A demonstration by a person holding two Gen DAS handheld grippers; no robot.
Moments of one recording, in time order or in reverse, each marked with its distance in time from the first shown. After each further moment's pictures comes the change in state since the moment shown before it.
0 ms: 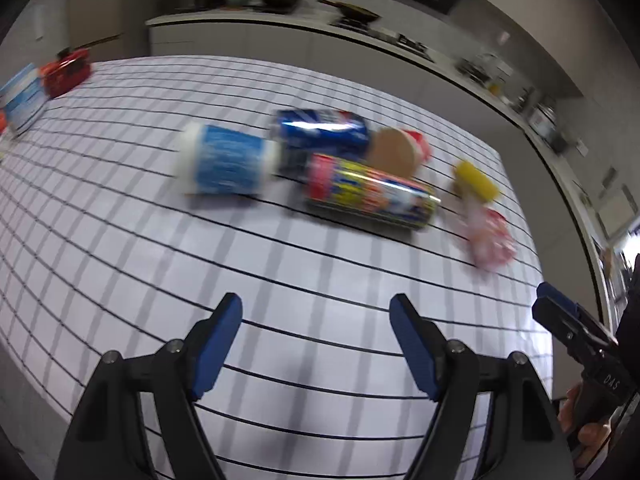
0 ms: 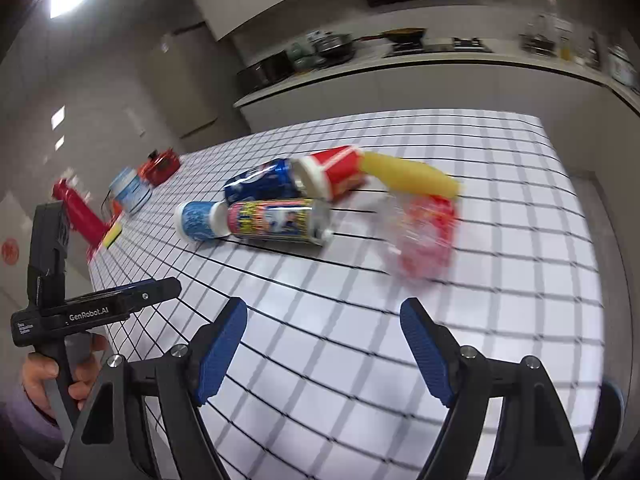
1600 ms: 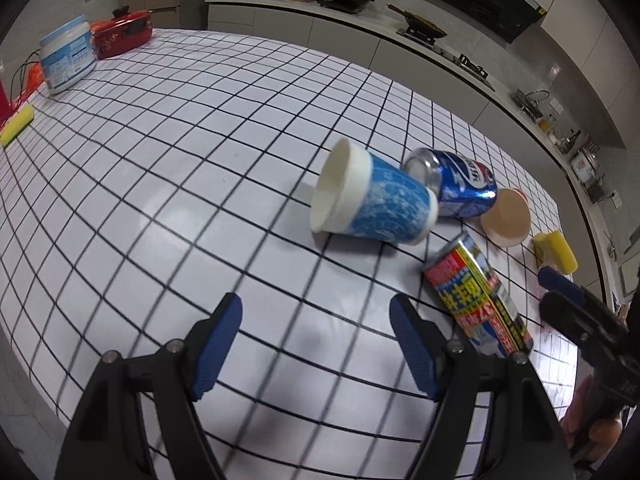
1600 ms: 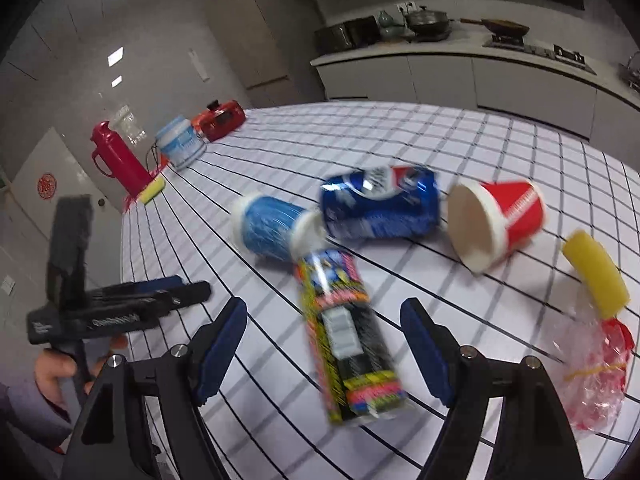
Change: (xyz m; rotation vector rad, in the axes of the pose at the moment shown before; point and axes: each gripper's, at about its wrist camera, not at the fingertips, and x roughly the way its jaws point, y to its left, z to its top) left arm 0.027 0.102 0.043 -0.125 0.025 0.061; right arm 0.110 0.093 0.059 -0.191 0.109 0.191
